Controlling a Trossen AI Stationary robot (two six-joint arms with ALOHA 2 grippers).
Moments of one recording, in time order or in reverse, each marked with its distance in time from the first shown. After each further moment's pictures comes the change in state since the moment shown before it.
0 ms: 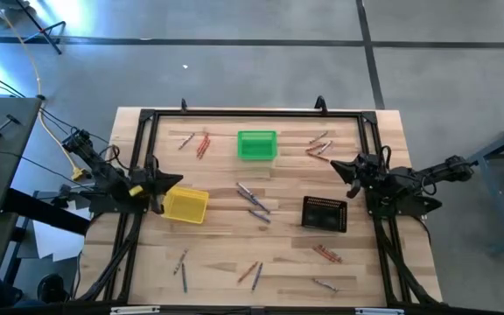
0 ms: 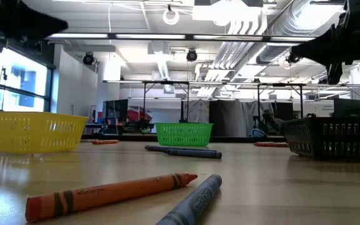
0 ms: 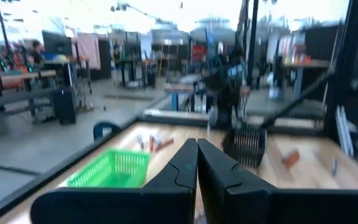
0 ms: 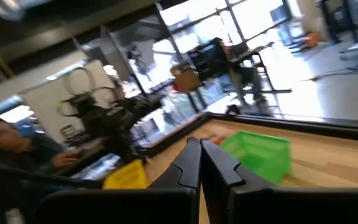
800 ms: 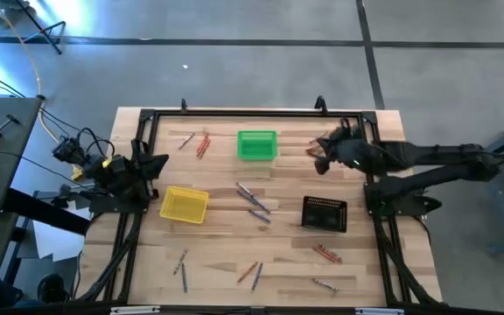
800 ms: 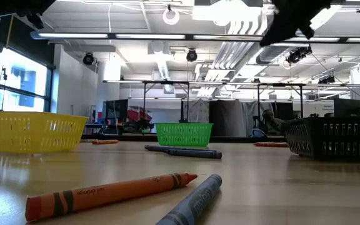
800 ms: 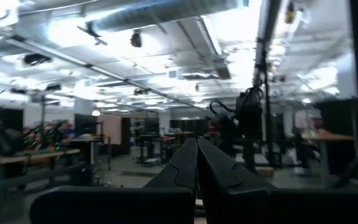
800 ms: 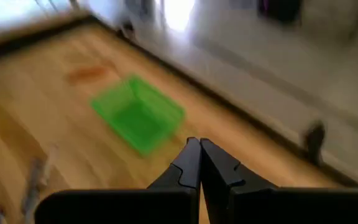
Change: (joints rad) left arm 0.192 0.000 0.001 0.441 0.192 0.321; right arm -0.358 0.937 0.891 -0.853 -0.080 0.106
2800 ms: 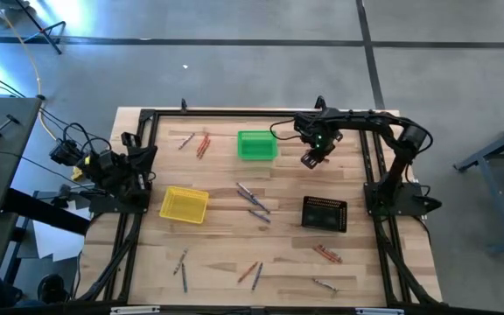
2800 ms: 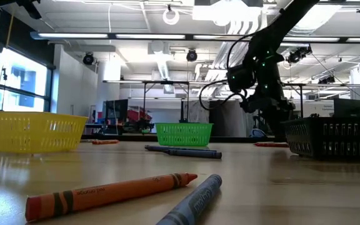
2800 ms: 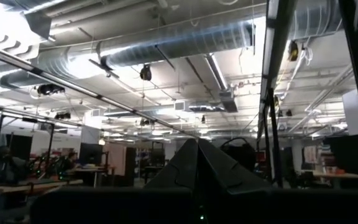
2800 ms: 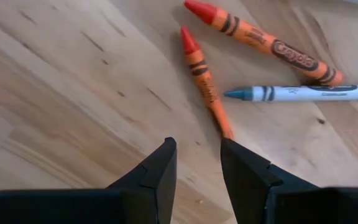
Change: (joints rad) left arm 0.040 0.000 0.033 0.119 0.097 0.085; right arm -0.582 0.823 0.197 -0.350 -0.646 -0.311
